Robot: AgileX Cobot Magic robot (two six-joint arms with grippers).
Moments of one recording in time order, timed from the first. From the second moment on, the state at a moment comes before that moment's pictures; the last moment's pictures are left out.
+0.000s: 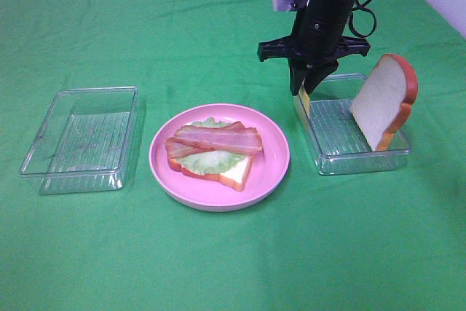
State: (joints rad) left arm -0.48 -0.01 -0.50 -0.03 1.06 0.00; right arm 0.35 2.28 -1.92 0.08 1.09 0.14
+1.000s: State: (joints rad) left arm -0.48 -0.01 -0.50 -0.03 1.06 0.00; right arm 0.35 2.09 -1.92 0.27 1.21 -0.03
